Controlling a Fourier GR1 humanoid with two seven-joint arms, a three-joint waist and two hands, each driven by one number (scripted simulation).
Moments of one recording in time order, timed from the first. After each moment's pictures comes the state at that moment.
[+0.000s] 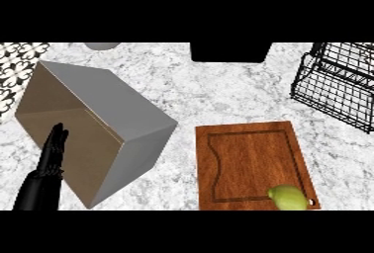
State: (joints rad) left arm 0.26 0.25 -0.16 -1.93 -0.04 0.29 0.07; right arm -0.47 -1.11 -0.19 -1.22 0.08 0.14 0.25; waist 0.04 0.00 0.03
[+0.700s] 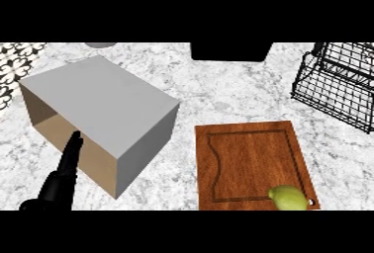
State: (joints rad) left arm 0.26 0.22 -0.18 -1.81 -0.05 0.27 0.09; right arm -0.62 -0.90 -0.10 -0.97 0.15 0.05 0.22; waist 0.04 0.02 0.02
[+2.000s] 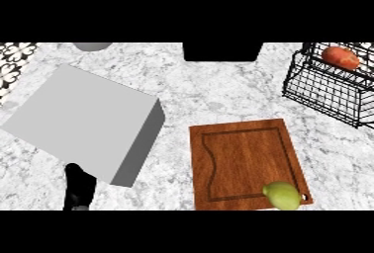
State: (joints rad) left arm 0.10 0.14 -0.14 -1.45 -0.02 0.24 0.03; right arm -0.77 -1.11 -0.56 -0.39 -0.10 -0.02 -0.03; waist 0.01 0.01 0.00
